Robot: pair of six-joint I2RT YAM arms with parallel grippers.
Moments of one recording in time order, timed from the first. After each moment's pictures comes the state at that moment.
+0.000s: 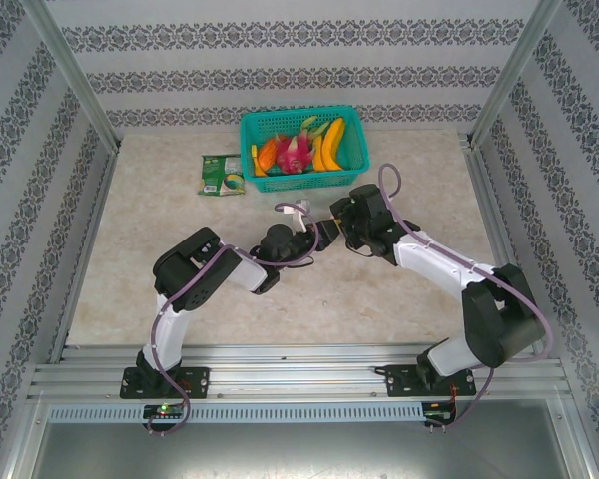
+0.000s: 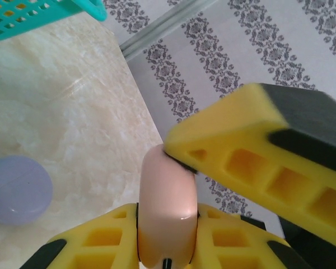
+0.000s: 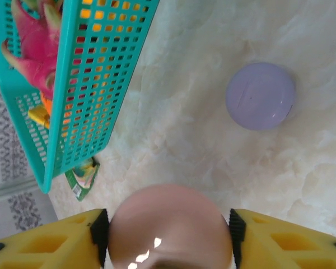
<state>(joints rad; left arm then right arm) -0.72 2.10 0.92 1.18 0.18 -1.01 0.48 1.47 0.91 -0.18 0.01 1.43</state>
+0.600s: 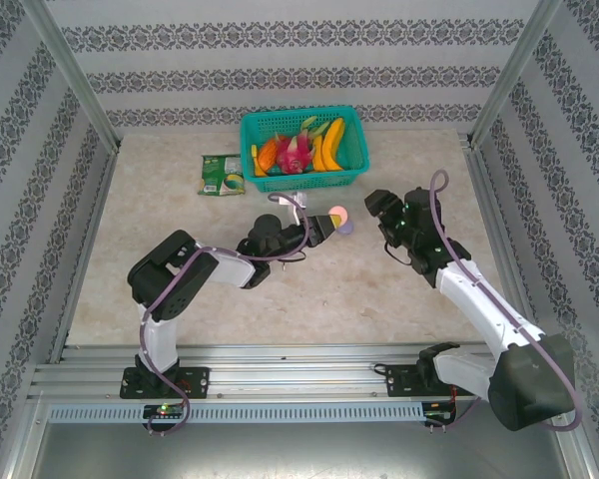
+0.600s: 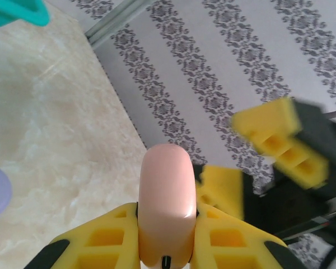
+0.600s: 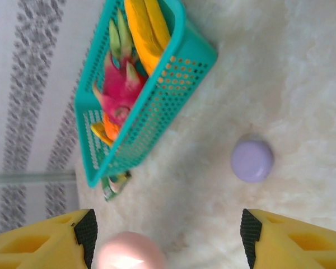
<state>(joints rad) -0.67 1.91 0.87 1.05 0.38 -0.96 0.26 1.12 0.73 -0.13 -0.13 1.10</state>
